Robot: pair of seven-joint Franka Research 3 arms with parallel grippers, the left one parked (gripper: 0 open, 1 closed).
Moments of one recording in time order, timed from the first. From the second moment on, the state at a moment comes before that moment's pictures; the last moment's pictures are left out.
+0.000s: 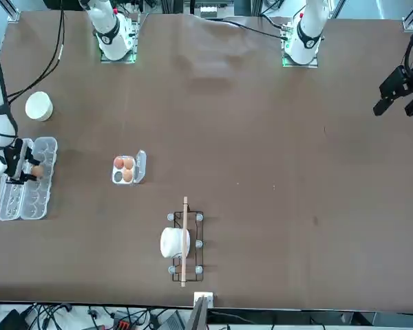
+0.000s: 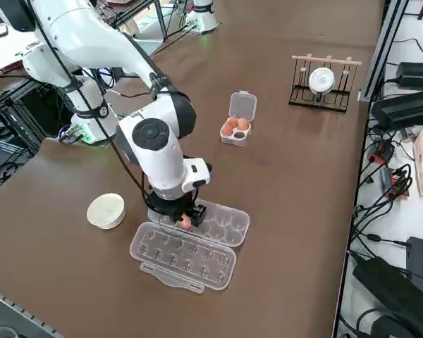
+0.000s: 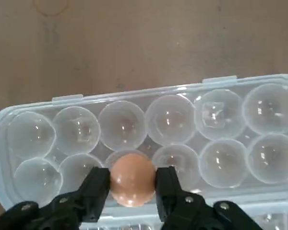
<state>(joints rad) -0.46 0.56 -0.02 -1.77 0.08 2.28 -2.02</state>
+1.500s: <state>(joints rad) -0.05 0.32 0.00 -1.76 0.09 1.97 -0.95</state>
